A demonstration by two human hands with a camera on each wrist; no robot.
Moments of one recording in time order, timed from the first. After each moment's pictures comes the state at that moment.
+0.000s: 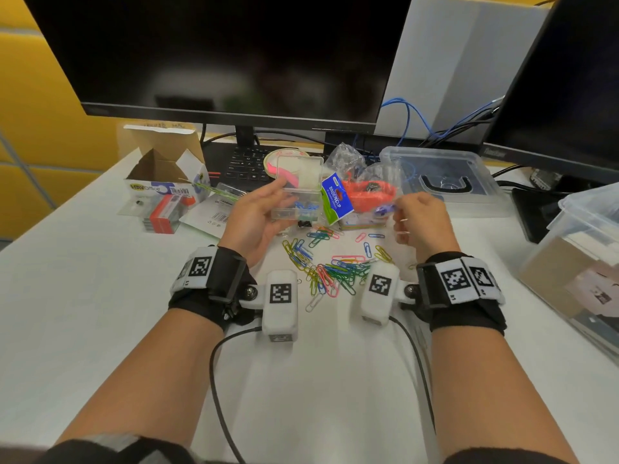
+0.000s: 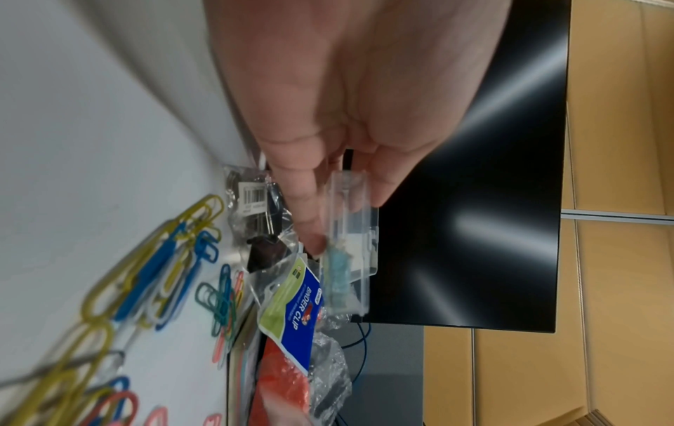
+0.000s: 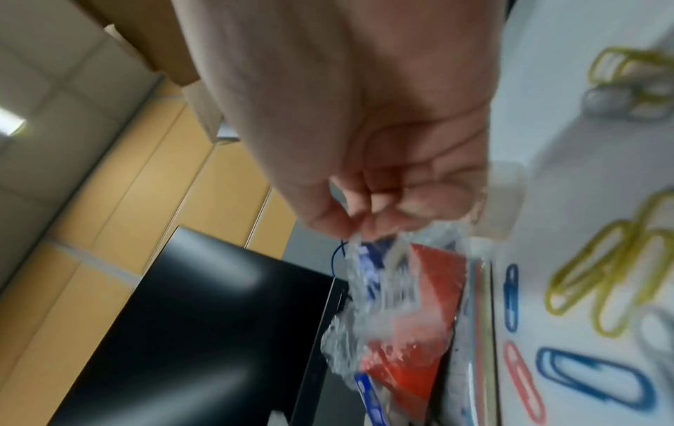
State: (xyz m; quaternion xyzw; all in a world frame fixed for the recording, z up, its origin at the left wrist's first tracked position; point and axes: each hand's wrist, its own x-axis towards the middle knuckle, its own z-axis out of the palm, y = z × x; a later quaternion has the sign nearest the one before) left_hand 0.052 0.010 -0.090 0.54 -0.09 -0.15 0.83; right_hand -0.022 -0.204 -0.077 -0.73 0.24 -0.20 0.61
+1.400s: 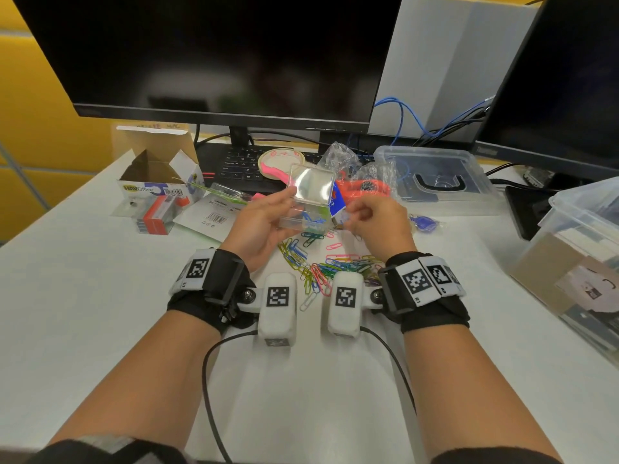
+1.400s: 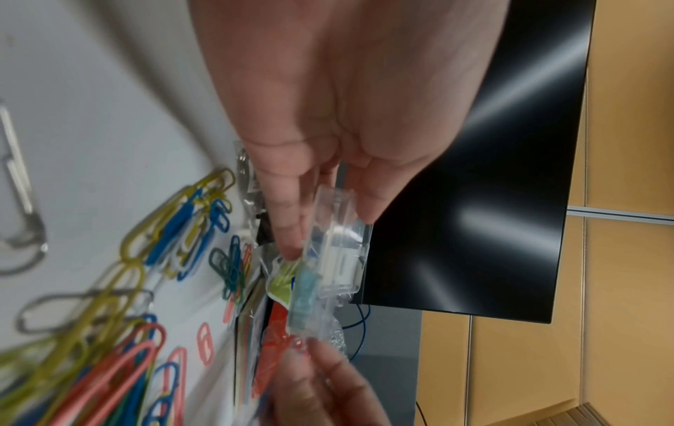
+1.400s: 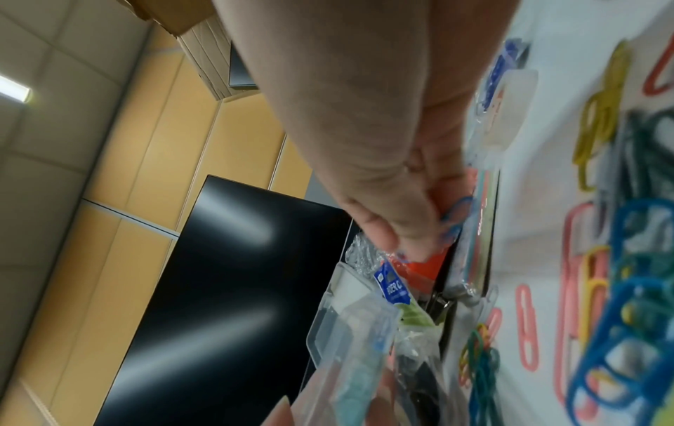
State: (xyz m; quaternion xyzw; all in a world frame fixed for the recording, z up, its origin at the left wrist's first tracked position) left_hand 0.034 0.001 -0.085 0.53 -0.10 -0.21 0.82; right_hand -0.016 -0.174 -0.085 -0.89 0.12 -0.20 0.38
